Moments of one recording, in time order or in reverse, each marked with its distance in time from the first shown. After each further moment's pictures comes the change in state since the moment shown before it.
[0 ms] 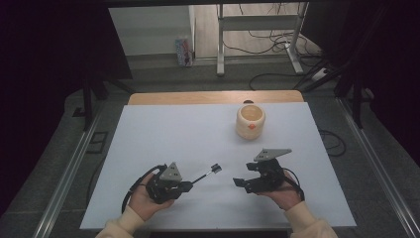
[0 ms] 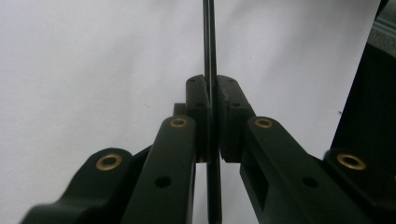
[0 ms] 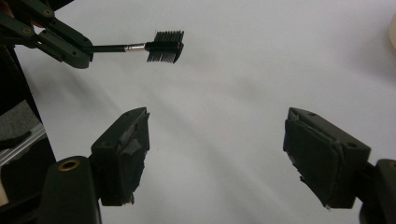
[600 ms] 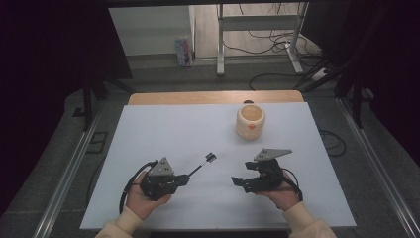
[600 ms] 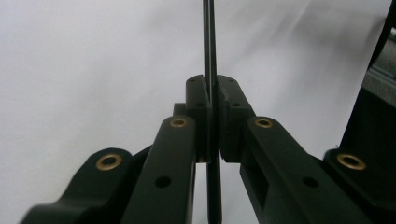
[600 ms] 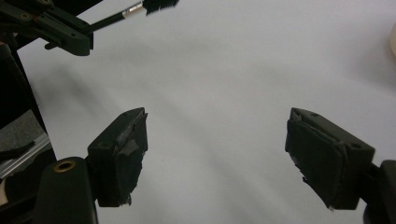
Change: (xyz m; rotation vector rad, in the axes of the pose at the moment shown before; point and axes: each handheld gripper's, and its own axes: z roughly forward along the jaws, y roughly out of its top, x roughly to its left) left arm 0.007 -0.004 -0.015 -0.139 0.036 -0.102; right arm 0.002 0.001 0.001 -0.040 0.007 0.014
